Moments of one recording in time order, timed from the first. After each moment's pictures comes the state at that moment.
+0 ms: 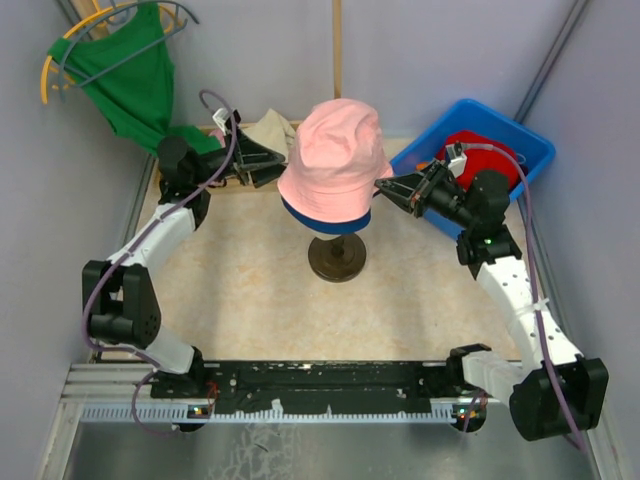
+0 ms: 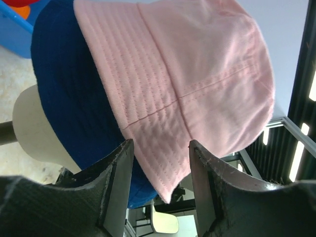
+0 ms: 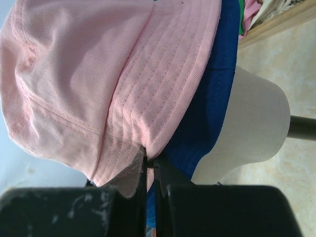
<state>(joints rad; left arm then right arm) -0.17 1.56 1.16 0.76 1.12 -1.65 0.17 1.05 0.90 0.16 -0.71 1.33</state>
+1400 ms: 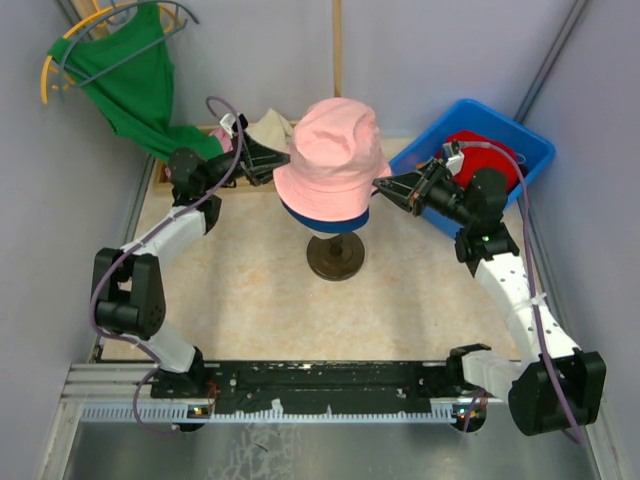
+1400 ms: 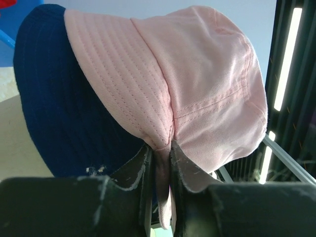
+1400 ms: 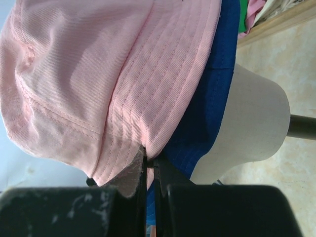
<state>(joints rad) -0.21 1.63 1.13 0.97 1.03 -1.83 0.17 1.08 0.90 0.19 -0.73 1.34</state>
